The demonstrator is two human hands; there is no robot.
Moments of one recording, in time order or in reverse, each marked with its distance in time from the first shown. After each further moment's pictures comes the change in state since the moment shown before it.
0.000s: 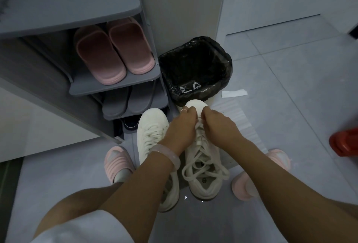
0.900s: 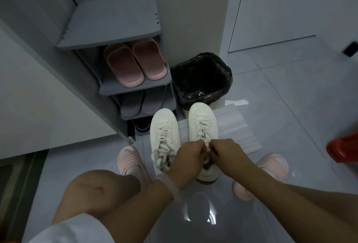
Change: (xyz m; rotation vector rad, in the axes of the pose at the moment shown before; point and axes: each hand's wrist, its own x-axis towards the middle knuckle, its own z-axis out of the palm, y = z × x) left_hand -0.105 0.022 0.016 -0.110 0.071 0.025; right_hand -0.098 -0.018 -0.008 -0.038 -0.174 0.018
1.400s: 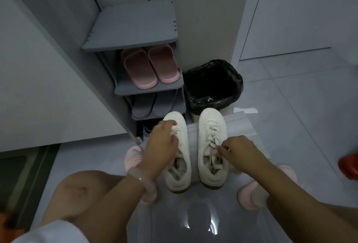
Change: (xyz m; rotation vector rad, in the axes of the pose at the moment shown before) left_hand -0.004 -0.055 -0.057 -0.025 0.345 -0.123; right_hand 0.006 0.006 -0.023 -0.103 0.034 -0.051
